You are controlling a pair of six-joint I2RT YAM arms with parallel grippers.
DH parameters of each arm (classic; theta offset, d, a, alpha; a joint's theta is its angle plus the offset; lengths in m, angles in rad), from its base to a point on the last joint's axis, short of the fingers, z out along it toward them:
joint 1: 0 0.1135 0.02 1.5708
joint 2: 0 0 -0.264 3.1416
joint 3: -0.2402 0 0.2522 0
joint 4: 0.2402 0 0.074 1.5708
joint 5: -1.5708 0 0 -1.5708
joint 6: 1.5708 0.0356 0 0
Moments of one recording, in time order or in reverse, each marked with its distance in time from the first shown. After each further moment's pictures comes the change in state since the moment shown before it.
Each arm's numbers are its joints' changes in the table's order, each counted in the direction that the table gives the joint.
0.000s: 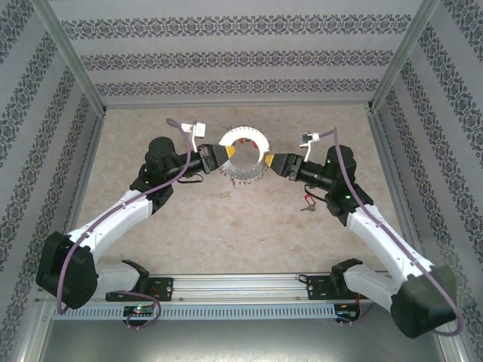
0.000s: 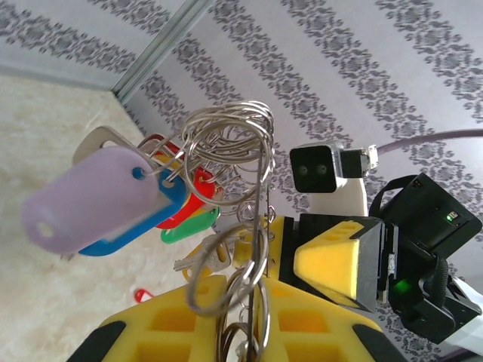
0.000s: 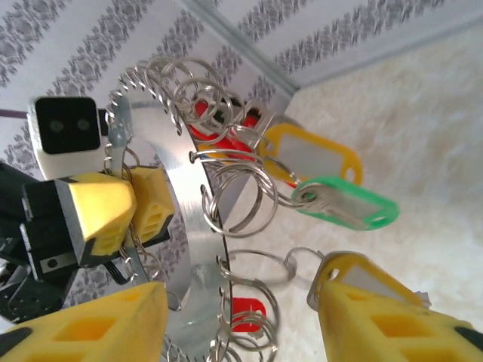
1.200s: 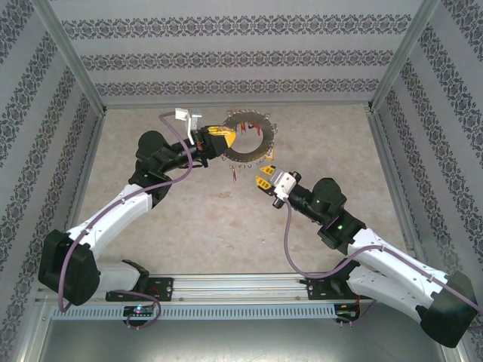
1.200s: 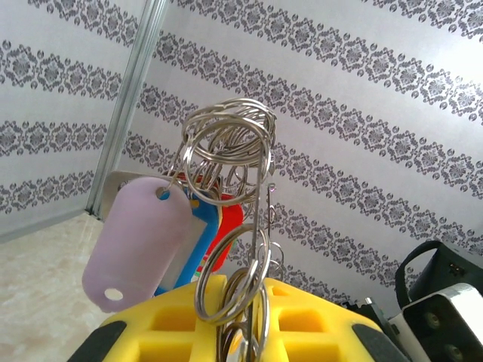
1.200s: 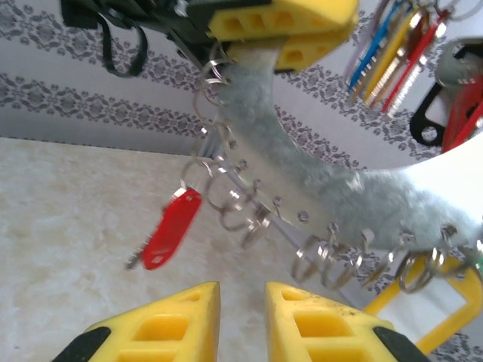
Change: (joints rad) left arm 0.013 -0.015 -0.064 -0.208 -0.063 0.239; right arm 0.400 0.154 0.186 -0.193 -0.497 -1.200
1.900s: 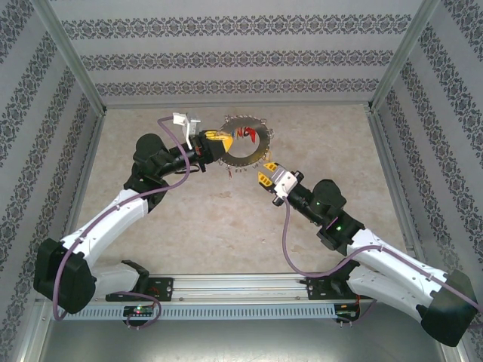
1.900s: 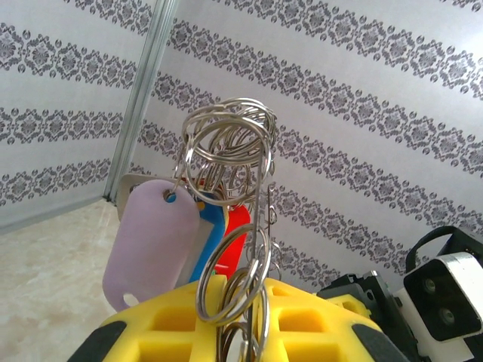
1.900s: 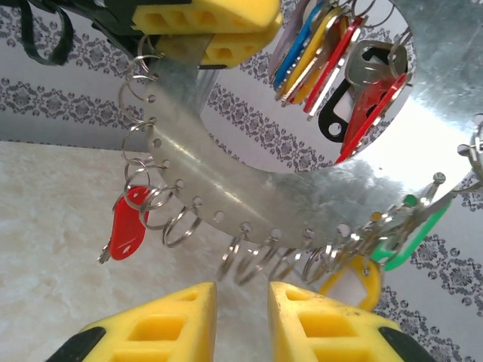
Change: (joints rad) left arm 0.000 0.056 0.028 0.112 0.021 0.070; right arm 0.014 -0.003 0.022 -0.047 -0.100 -0.011
